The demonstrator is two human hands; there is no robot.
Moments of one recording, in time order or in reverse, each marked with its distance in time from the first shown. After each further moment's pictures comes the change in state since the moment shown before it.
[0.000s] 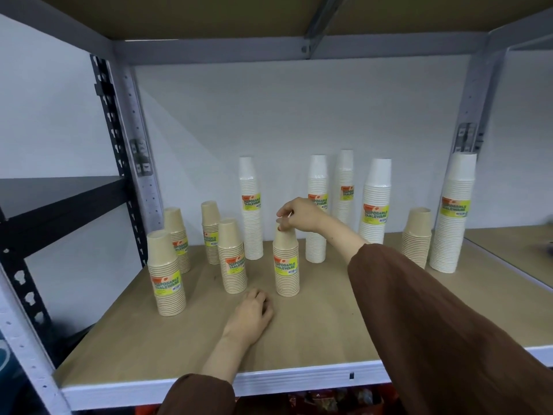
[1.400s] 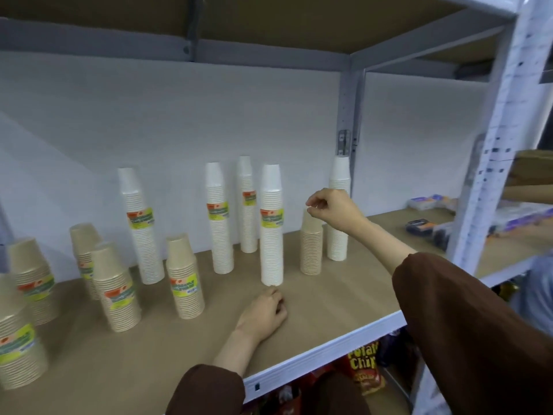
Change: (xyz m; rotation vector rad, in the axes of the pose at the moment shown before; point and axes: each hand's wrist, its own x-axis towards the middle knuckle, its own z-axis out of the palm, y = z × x) left_hand 0.046 0.162 0.069 -0.029 -0.229 0.386; right_hand -0.118 0.133 -0.130 -0.213 0.467 0.139
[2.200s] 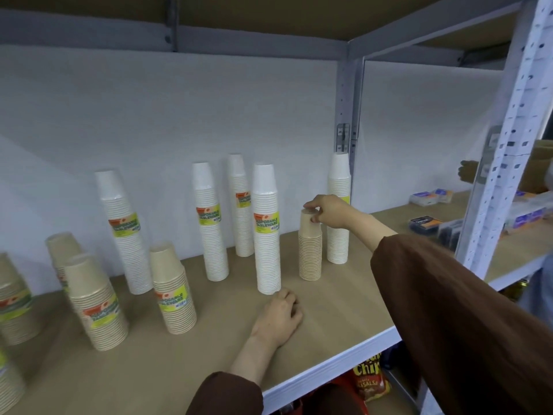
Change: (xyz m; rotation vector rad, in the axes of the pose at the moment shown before) left_hand 0.033 0.017 0.023 -0.076 0.008 0.025; right_hand 0.048 0.038 0.017 -0.251 -0.365 0.104
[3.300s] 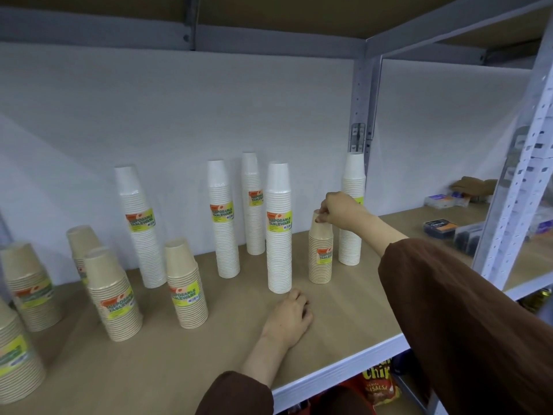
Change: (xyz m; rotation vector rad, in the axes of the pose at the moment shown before) left_hand -0.002 0.000 0.001 0.011 -0.010 -0.013; right_hand 0.006 -0.009 0.004 -0.102 0.090 0.019
